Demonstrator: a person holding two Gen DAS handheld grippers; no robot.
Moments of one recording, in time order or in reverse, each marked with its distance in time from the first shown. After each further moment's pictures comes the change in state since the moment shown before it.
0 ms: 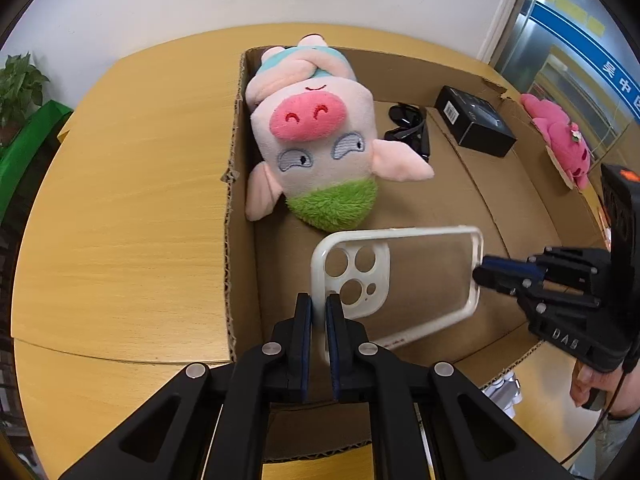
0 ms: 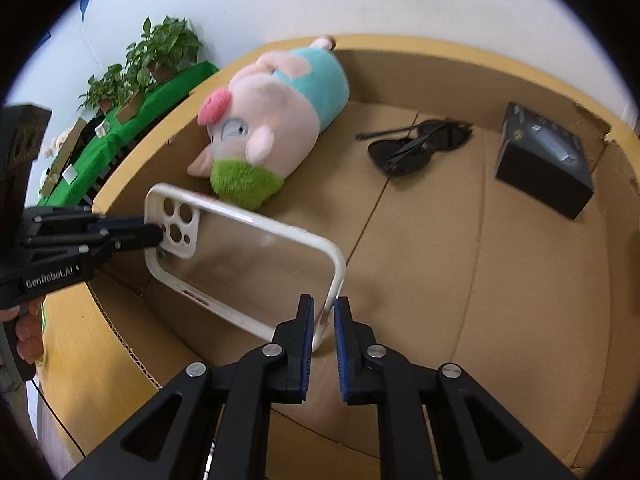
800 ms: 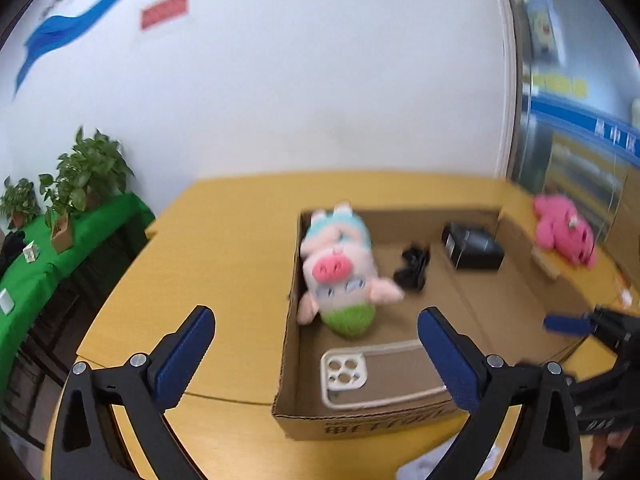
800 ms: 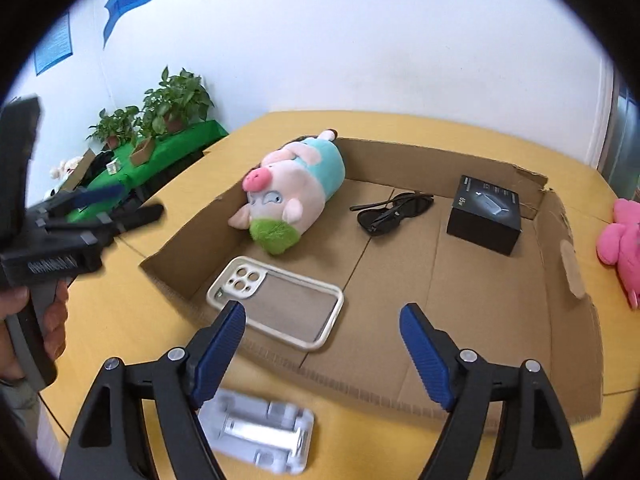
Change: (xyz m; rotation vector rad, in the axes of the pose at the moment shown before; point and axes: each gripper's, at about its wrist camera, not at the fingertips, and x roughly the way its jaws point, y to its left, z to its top) left arm -0.127 -0.033 -0.049 -0.048 -0.584 0.178; right arm -0.105 0.027 -0.043 -0.040 -0.309 -0.099
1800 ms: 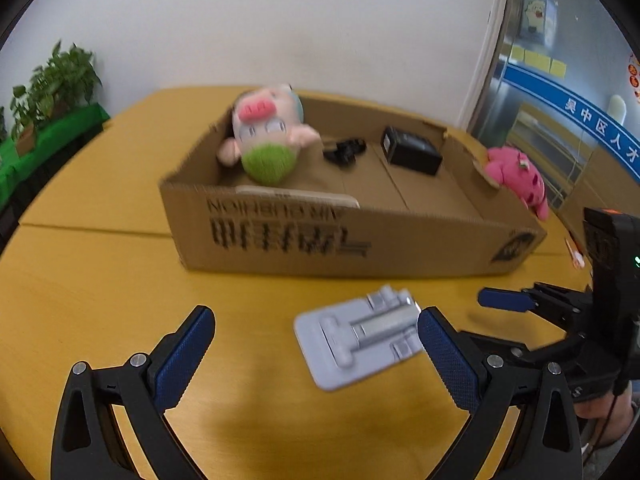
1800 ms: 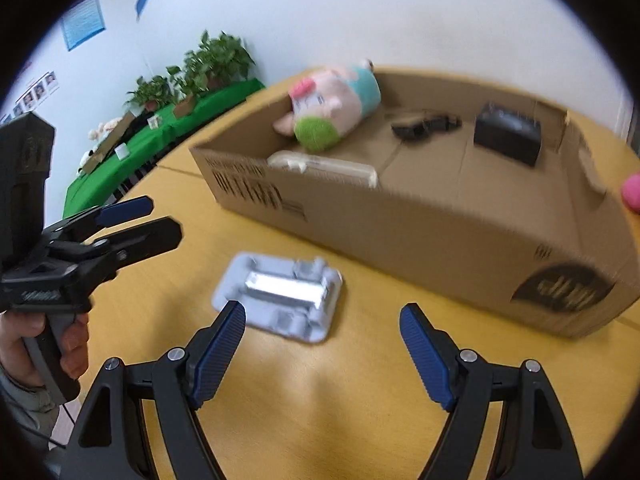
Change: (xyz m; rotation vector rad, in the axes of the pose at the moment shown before) left arm -0.010 -0.052 -0.131 -0.093 0.276 -0.173; right arm 0.005 -0.011 -0.097 0.000 0.169 0.163
